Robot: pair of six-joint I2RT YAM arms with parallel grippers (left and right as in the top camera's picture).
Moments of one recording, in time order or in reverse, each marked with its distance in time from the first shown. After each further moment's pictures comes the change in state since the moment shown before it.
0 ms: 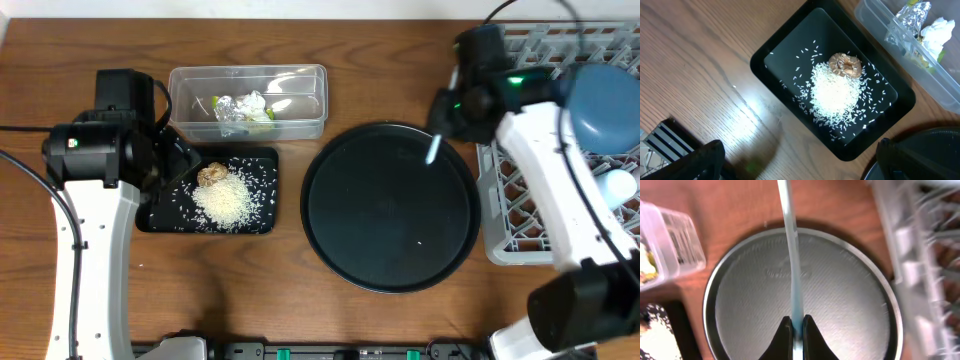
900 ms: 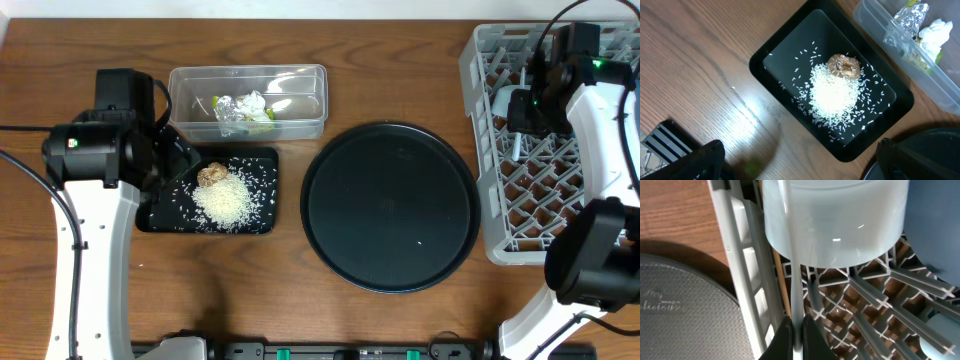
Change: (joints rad) left arm 0.000 0.000 0.000 0.010 0.000 0.000; right arm -0.336 0.200 0.026 0.056 0.038 -0.507
